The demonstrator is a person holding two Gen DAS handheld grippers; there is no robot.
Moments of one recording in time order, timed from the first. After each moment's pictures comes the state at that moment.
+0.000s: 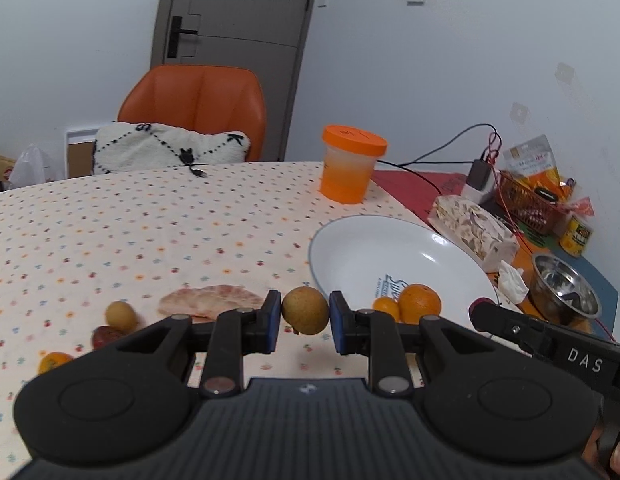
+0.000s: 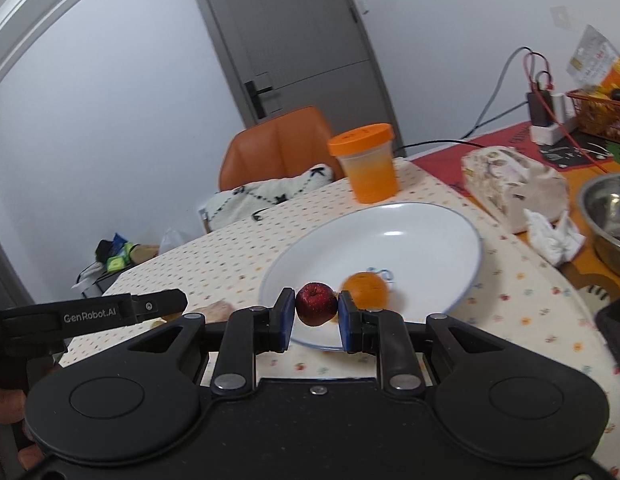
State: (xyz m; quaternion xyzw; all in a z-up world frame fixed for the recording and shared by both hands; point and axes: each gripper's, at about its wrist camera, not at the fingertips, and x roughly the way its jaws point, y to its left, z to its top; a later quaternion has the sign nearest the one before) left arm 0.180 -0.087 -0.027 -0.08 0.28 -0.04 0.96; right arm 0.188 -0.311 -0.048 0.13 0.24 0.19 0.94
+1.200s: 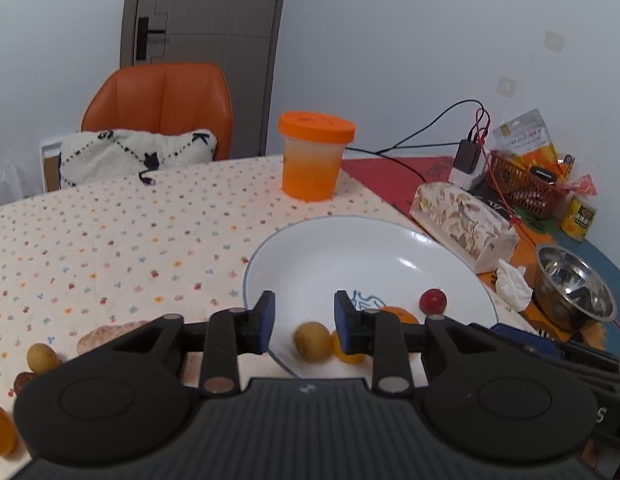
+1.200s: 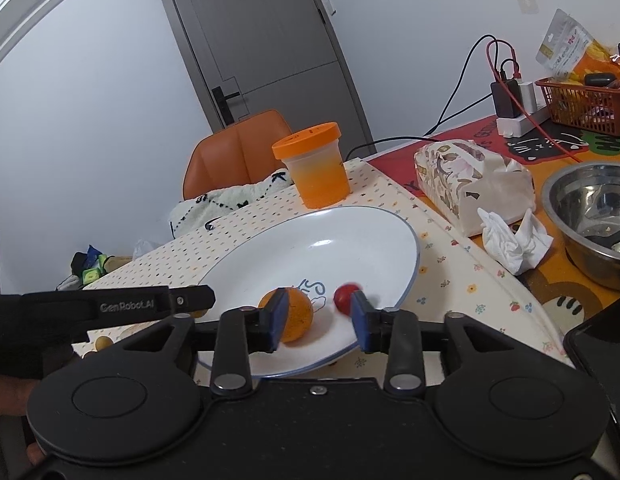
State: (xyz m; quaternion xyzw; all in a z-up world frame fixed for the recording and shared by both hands) left arm 0.234 -0.133 -0.037 -0.05 0.28 -0.06 0.96; right arm 0.219 -0.340 -0.068 0.14 0.24 0.17 0.95
